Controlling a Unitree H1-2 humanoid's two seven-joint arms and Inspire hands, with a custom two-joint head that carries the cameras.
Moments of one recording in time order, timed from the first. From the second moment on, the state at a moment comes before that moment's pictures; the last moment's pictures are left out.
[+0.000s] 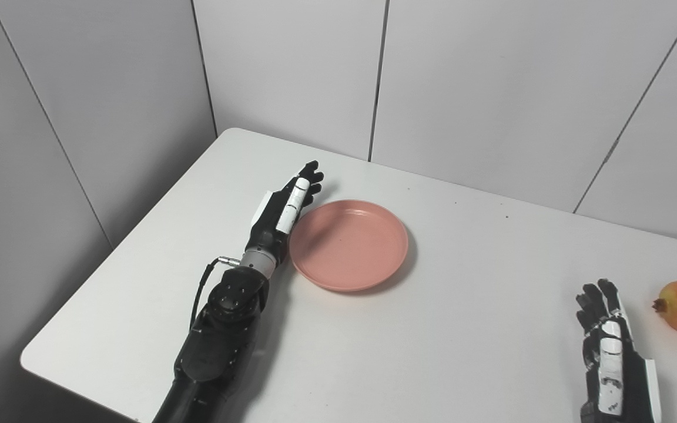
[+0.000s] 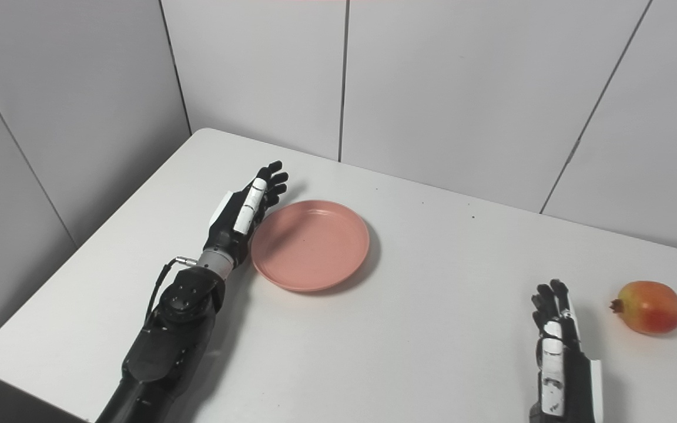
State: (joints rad) left arm -0.32 0.19 0.12 0.19 -0.07 0.06 0.00; right arm -0.05 0.03 0.04 -0.02 0.06 -0.17 0.03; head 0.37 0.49
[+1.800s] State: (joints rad) left arm -0.29 0.11 0.00 0.05 0.00 0.18 -0.06; right arm -0.05 0.06 0.05 -0.02 0.02 -0.17 0.01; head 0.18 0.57
